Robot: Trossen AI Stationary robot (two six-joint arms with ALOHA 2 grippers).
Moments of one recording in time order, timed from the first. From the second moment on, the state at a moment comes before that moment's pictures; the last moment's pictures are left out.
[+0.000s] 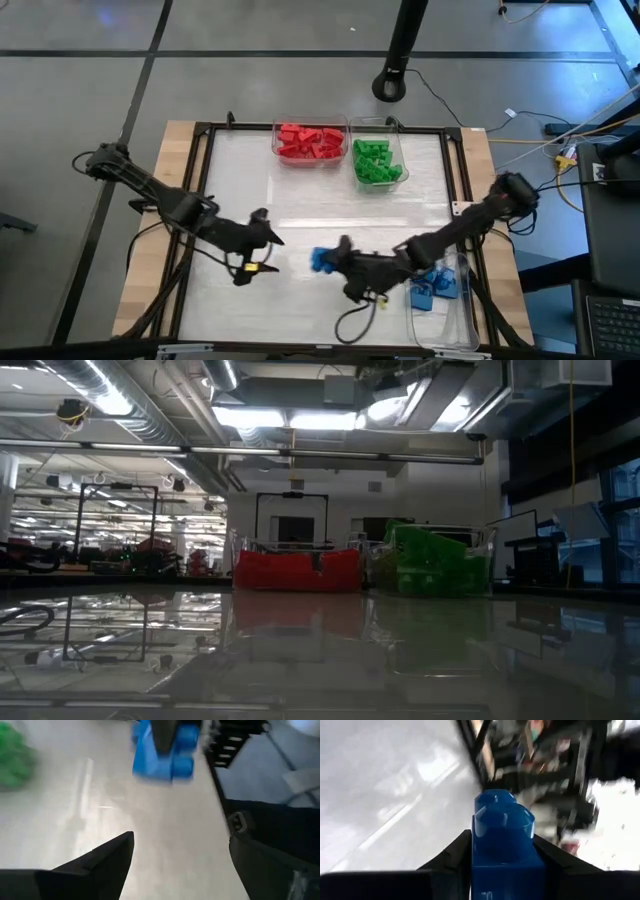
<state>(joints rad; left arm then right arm) -0.49 1.23 1.08 -0.48 -0.22 -0.37 0.53 1.71 1.26 0.01 0.60 -1.01</state>
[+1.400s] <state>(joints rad) -0.56 1.15 0.89 -0.45 -0.45 -0.40 0.84 1.40 1.17 -1.24 -0.18 1.09</state>
